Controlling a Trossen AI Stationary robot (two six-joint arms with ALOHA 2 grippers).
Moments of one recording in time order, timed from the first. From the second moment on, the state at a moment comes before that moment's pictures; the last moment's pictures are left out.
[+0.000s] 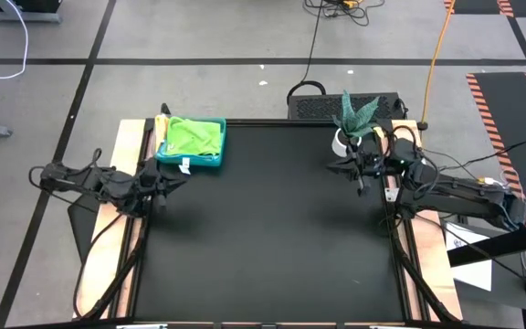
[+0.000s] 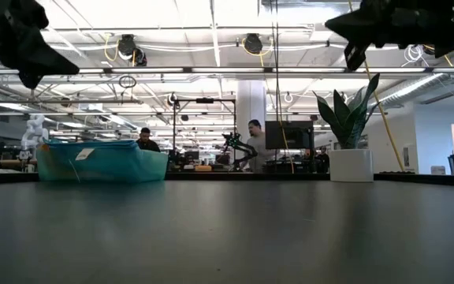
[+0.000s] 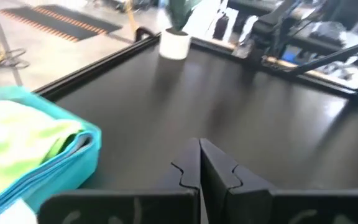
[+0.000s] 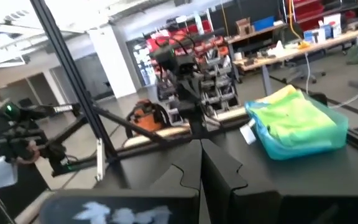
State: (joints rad) left arm -0.26 0.13 0.37 -0.60 -0.53 -0.40; right arm -0.45 0.62 0.35 0.34 -0.51 0.35
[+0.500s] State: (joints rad) left arm -0.20 0.01 0.21 -0.50 -0.49 -0.34; right arm -0.46 0.59 0.02 0.98 -0.47 0.54
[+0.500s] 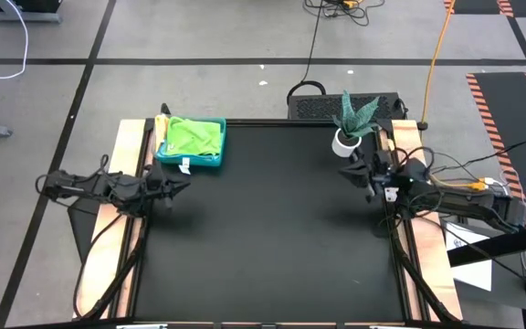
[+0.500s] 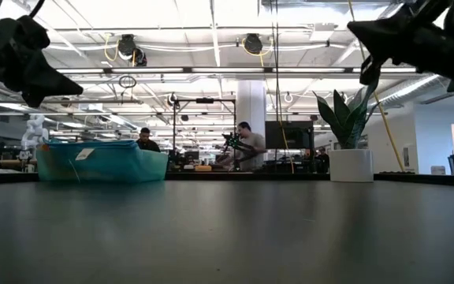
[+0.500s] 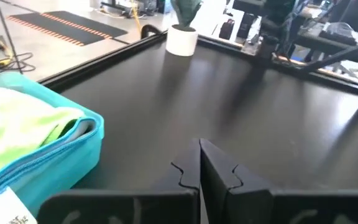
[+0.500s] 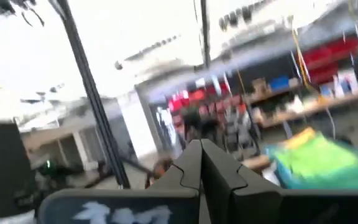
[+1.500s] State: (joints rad) left arm -0.15 0.01 0.20 -0.56 -0.50 -0.29; right arm -0.16 0.15 0.02 0.16 -0.03 0.27
